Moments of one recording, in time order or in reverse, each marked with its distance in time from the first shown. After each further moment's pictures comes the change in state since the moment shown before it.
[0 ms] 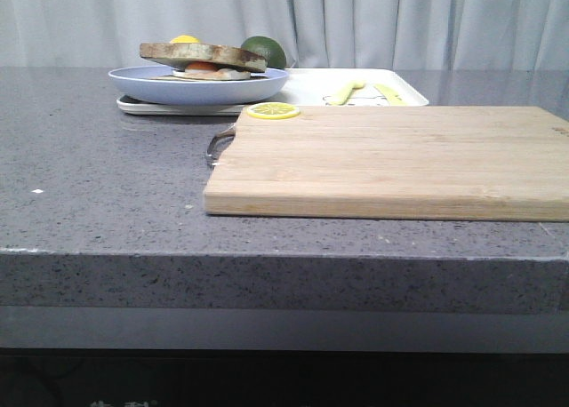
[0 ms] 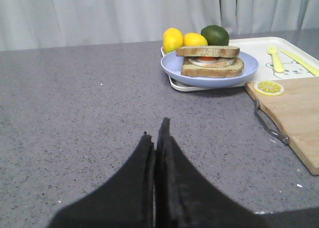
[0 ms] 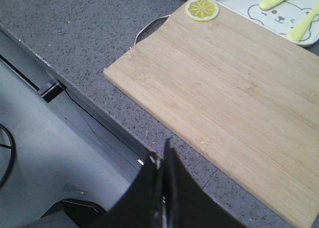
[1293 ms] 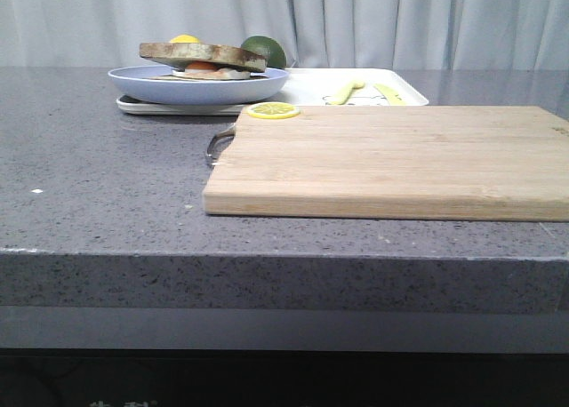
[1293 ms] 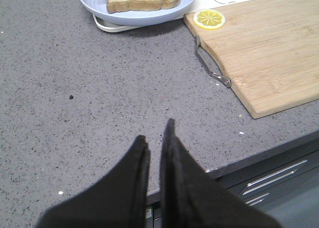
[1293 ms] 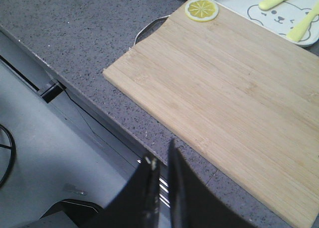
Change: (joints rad) left arm -0.250 0.438 -0.158 -0.002 0.064 0.000; right arm 0.000 0.000 0.000 0.000 -0.001 -0.002
